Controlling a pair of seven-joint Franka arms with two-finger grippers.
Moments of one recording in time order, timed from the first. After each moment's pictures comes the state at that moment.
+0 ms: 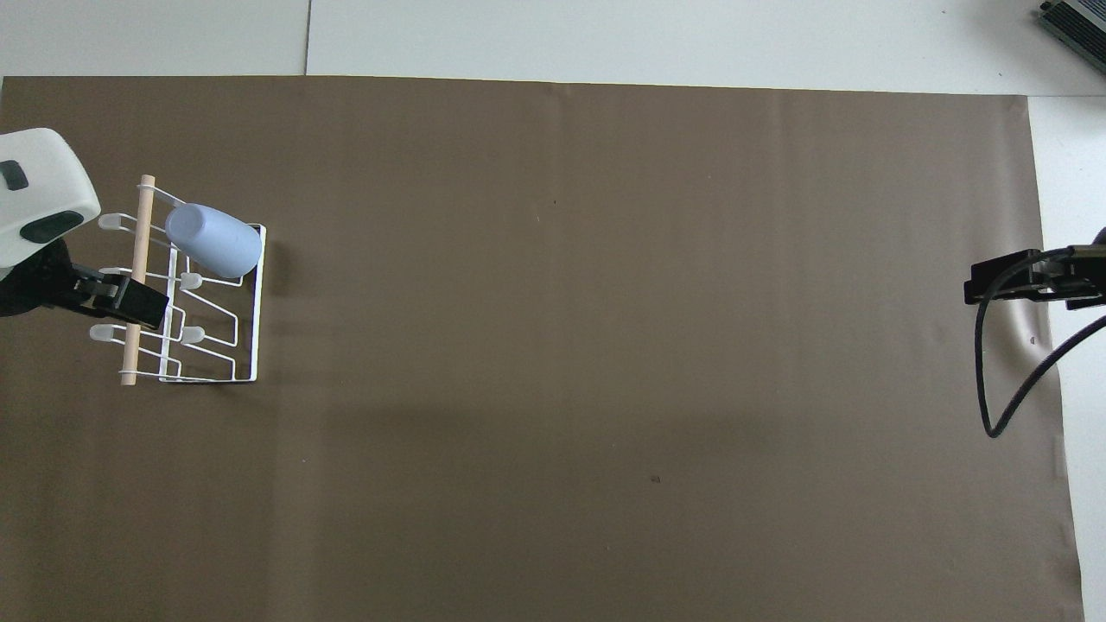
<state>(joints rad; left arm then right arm) 0.03 -0.02 -0.15 -1.60 0.07 1.49 0.09 -0.02 -0.04 -0.03 -1.63 -0.03 1.59 0.03</state>
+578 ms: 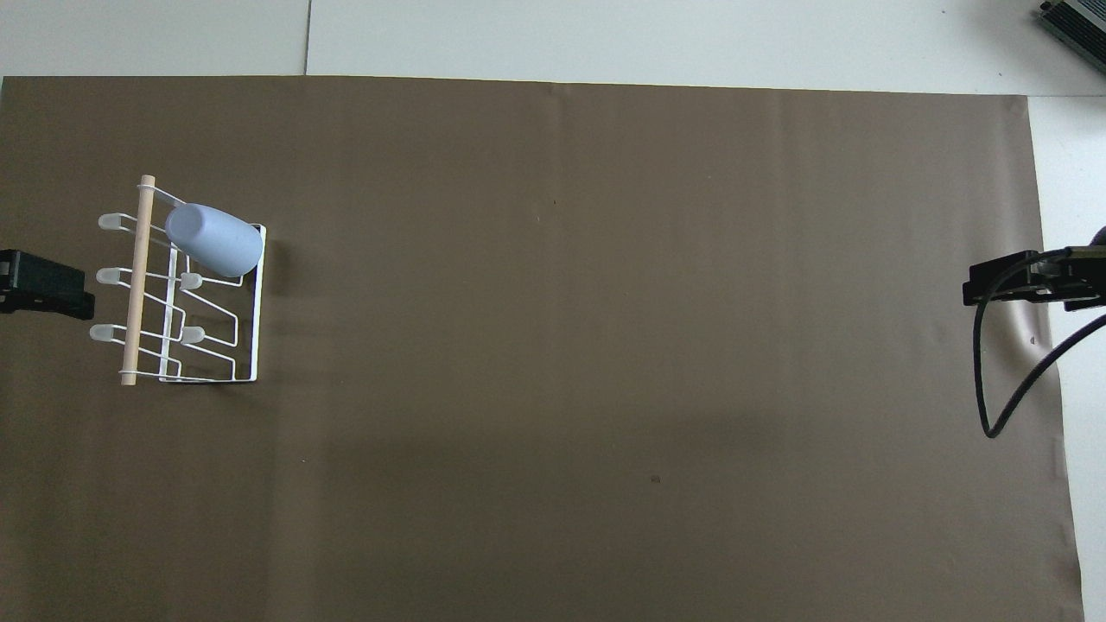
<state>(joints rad) 0.10 -0.05 -0.15 -1.50 0.00 1.40 -0.09 -0.02 -0.04 -0.03 -1.63 -0.03 1.59 0.03</state>
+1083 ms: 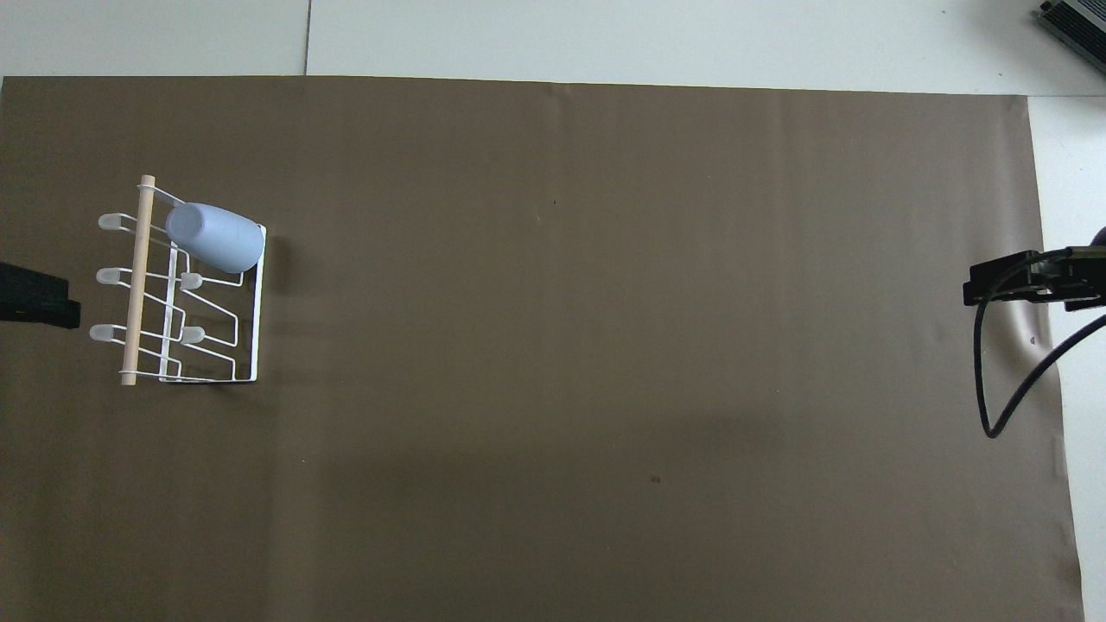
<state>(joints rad) 0.10 -0.08 -0.15 -1.51 0.00 1.39 -0.09 -0.02 -0.04 -0.03 -1.63 -0.03 1.59 0.03</state>
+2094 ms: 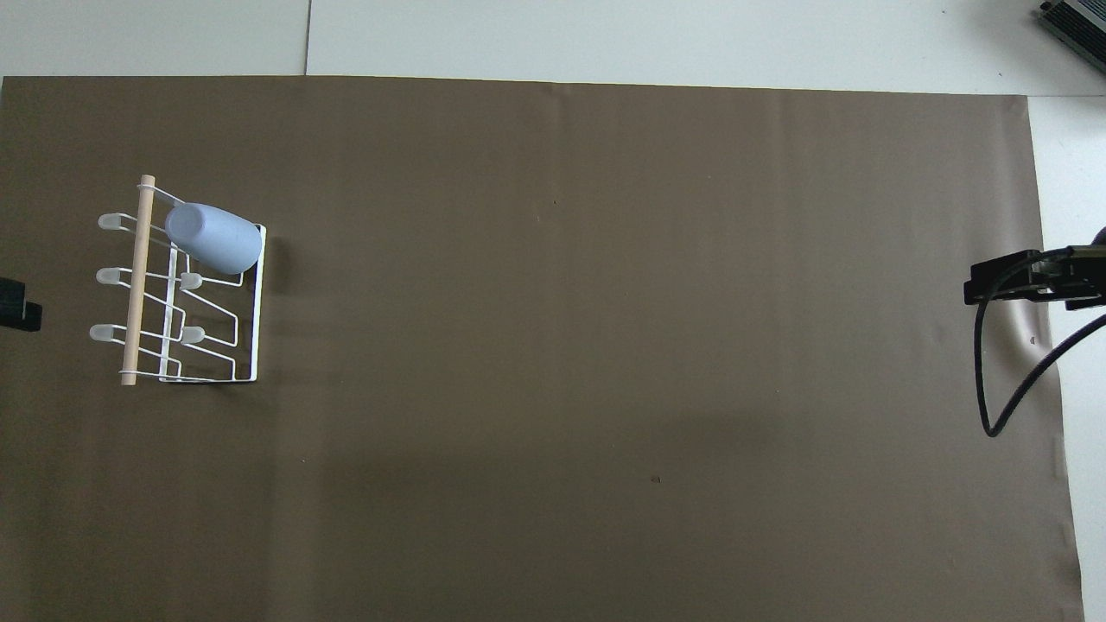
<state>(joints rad) 0.06 -0.08 -0.05 -1.51 0.00 1.39 -0.03 -0.02 -0.04 -0.03 -1.63 -0.03 1.59 0.03</state>
